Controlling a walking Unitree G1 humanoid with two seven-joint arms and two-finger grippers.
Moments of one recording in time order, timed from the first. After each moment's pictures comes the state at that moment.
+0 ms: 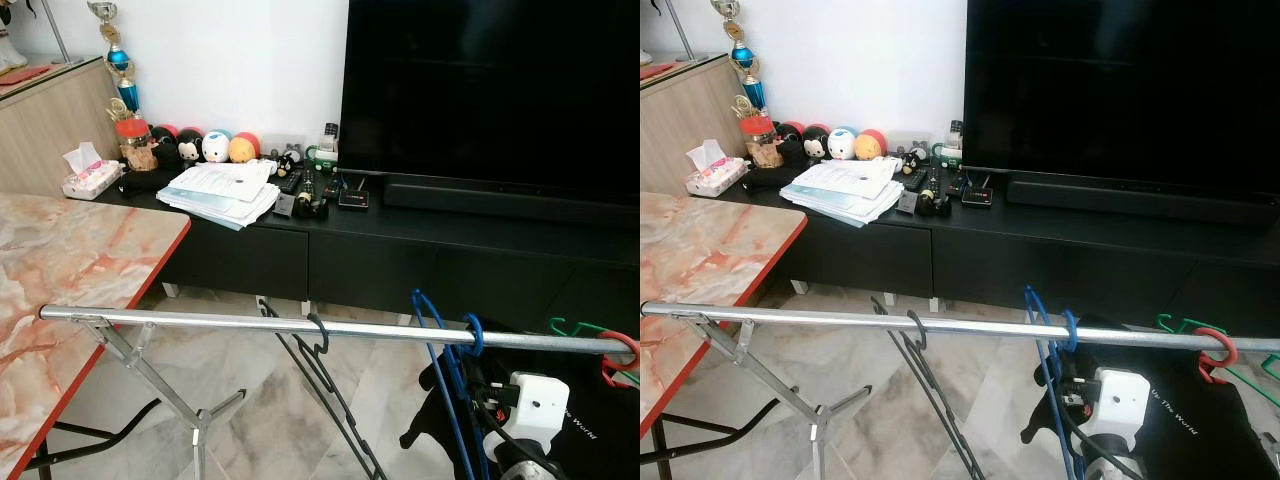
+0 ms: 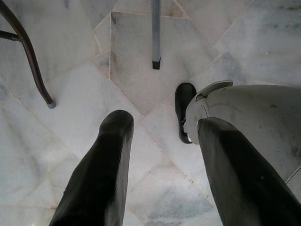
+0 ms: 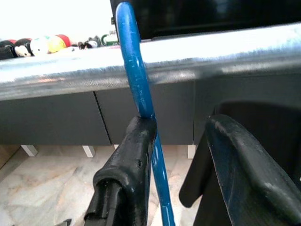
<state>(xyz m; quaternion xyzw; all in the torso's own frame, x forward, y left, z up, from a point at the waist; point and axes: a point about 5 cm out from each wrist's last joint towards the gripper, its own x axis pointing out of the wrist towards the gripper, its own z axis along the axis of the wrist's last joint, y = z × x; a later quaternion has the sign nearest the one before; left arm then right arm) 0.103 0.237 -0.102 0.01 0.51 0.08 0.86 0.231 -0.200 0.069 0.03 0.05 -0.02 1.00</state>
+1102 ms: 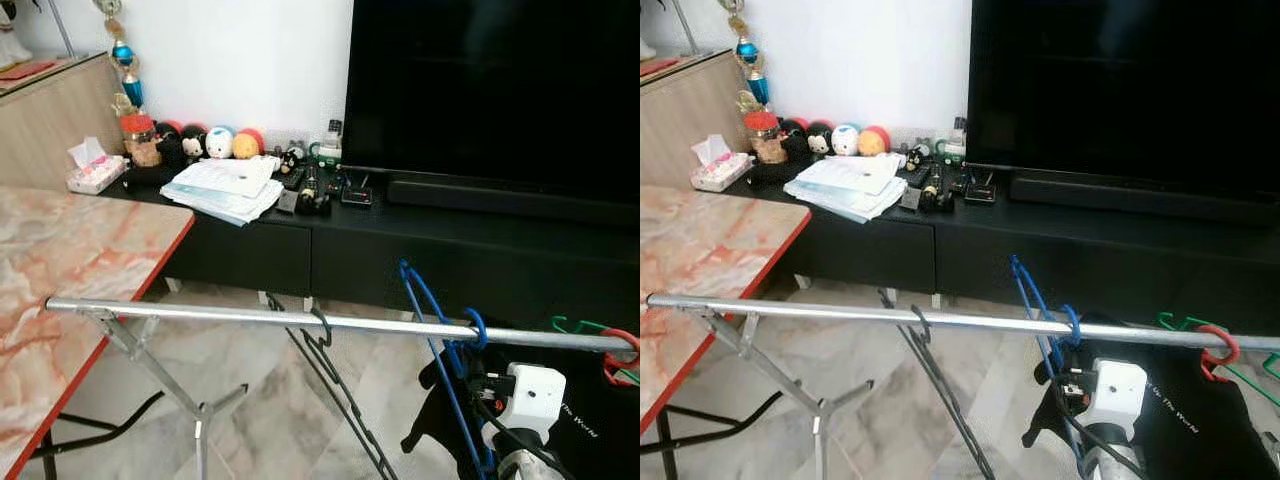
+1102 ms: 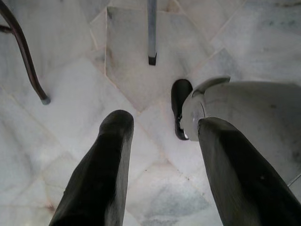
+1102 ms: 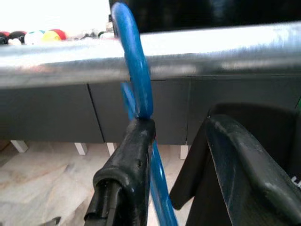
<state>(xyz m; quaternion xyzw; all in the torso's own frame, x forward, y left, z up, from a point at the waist) 0.109 0.236 -0.100 0.01 0.50 0.07 0.86 0.240 -0.202 0.069 0.01 0.04 -0.04 1.00</state>
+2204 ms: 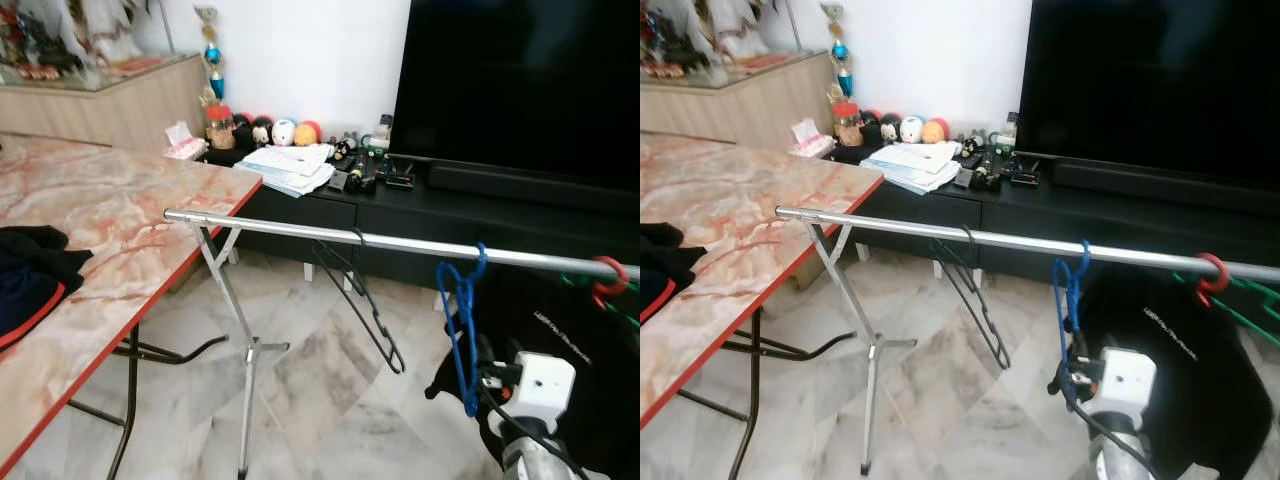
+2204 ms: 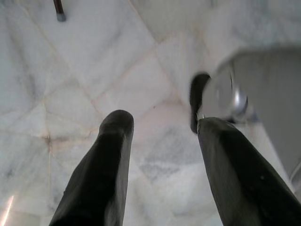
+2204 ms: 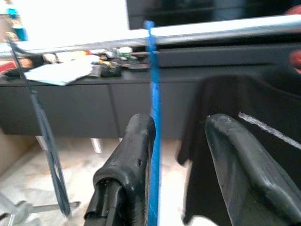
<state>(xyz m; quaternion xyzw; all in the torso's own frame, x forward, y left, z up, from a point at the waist) 0.098 0.235 -0.104 0.00 0.51 0.07 0.86 0.246 -0.216 0.074 0.00 0.02 -0.08 1.00</state>
